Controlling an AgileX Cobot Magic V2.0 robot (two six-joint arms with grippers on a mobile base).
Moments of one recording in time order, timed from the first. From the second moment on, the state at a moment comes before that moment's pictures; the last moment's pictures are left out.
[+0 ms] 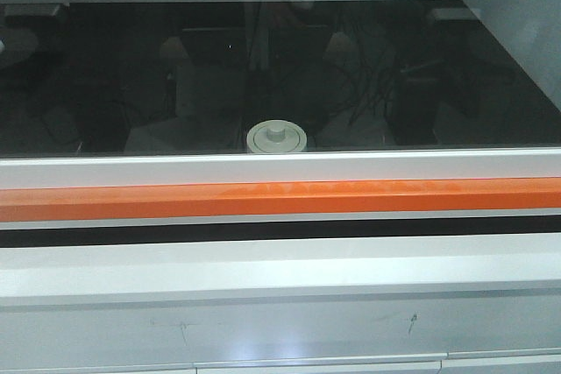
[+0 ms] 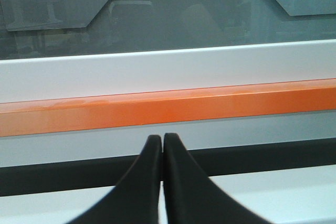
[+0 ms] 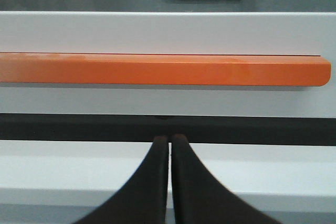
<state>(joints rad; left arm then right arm) -0.03 -0.01 0.03 0.02 0.04 -0.04 0.04 -0.01 0.03 -0.03 0.09 0.02</state>
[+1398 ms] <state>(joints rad) -0.03 -0.01 0.03 0.02 -0.01 -0.05 0.04 -0.01 0.03 -0.02 0.02 0.03</state>
